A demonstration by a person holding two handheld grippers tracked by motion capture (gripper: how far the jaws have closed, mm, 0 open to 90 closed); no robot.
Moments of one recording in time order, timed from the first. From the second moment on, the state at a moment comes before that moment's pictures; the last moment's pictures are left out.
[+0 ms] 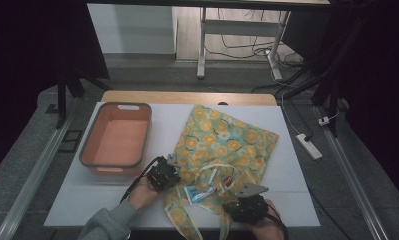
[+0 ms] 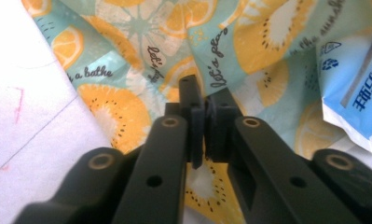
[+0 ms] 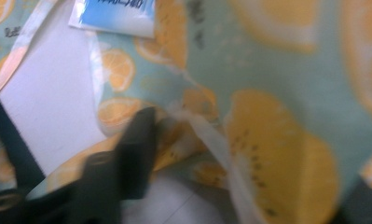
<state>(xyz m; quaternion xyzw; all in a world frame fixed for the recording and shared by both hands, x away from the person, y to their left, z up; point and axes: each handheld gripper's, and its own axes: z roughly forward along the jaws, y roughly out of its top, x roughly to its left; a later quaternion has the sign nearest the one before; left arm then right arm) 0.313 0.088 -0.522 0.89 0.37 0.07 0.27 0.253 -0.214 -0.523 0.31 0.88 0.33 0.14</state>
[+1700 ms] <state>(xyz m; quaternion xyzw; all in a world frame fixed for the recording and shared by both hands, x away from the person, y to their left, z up) 0.290 0.214 -0.329 0.73 0.34 0.10 0.59 0.309 -0.256 -0.287 0.25 0.71 0.58 0.30</state>
